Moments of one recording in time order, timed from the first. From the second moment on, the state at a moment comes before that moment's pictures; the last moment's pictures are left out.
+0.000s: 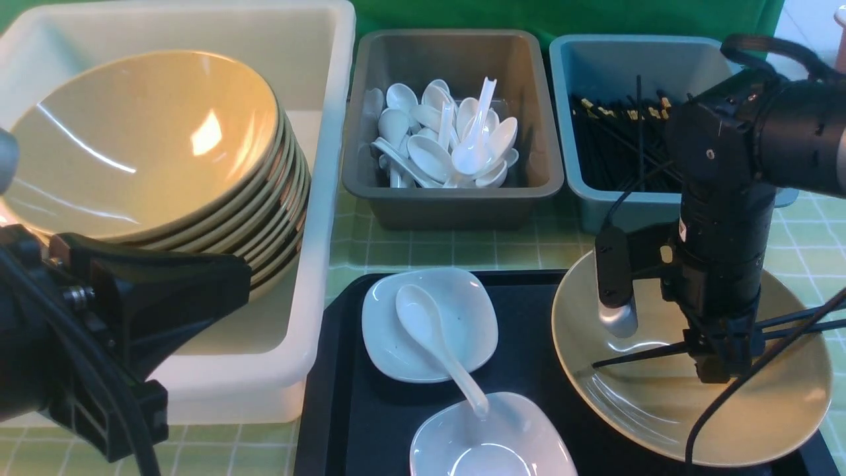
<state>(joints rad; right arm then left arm) 0.38 1.83 -1.27 -0.19 1.11 -0.86 -0.47 0.67 -0.78 -0.43 0.70 0.35</state>
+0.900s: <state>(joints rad) 0.33 1.84 -1.59 -0.10 1.17 -0.64 -0.47 0.67 -0.78 -0.43 0.67 0.35</state>
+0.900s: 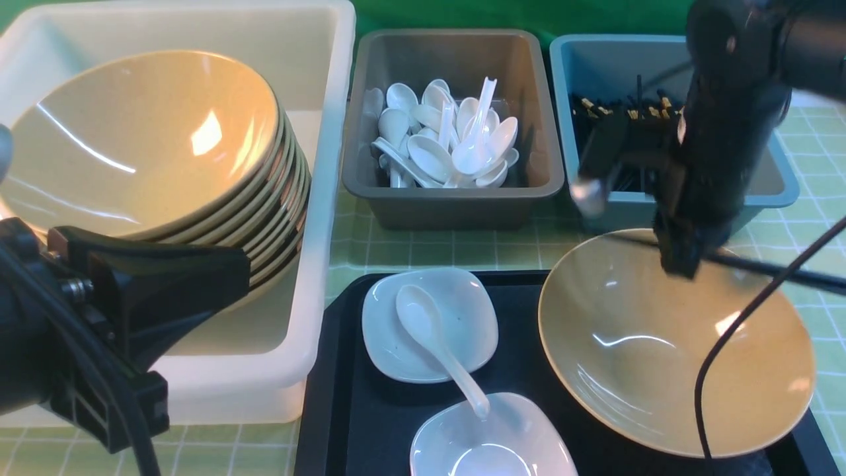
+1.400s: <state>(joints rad) 0.05 2.13 -2.17 0.18 1.05 -0.36 -0.47 0.67 -0.78 -0.43 0.64 0.35</state>
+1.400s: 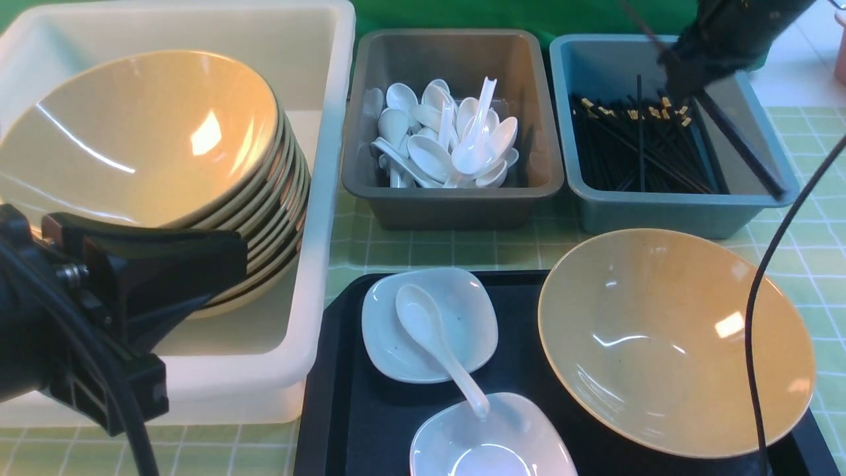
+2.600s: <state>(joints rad) 0.26 1.80 -1.76 0.48 1.08 -0.51 -0.47 0.68 -0.82 -0.32 0.62 0.22</state>
